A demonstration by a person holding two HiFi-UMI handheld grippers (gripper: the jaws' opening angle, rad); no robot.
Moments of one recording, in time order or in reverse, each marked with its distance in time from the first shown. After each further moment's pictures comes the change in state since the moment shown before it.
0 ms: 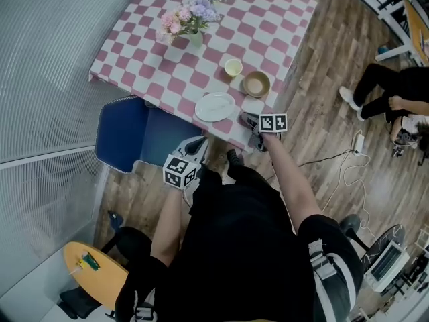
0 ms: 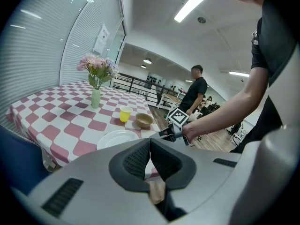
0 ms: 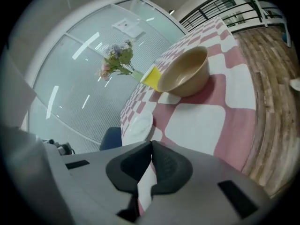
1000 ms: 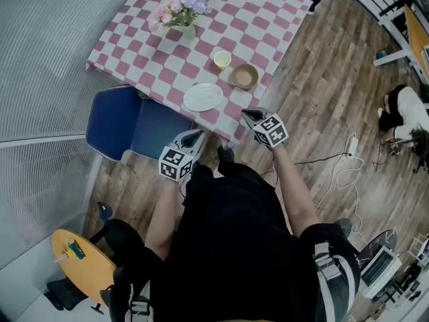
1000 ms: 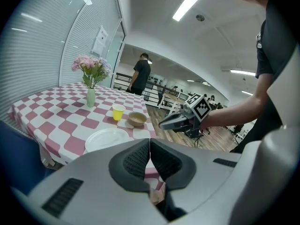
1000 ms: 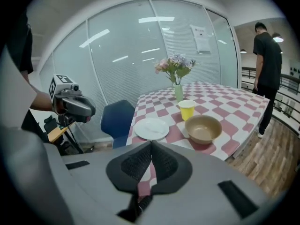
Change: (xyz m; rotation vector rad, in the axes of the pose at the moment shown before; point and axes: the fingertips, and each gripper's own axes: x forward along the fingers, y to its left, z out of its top) left arm 0.018 -0.058 -0.013 0.006 -0.011 0.031; right arm -0.103 0.052 -0.007 -0.812 0.044 -0.074
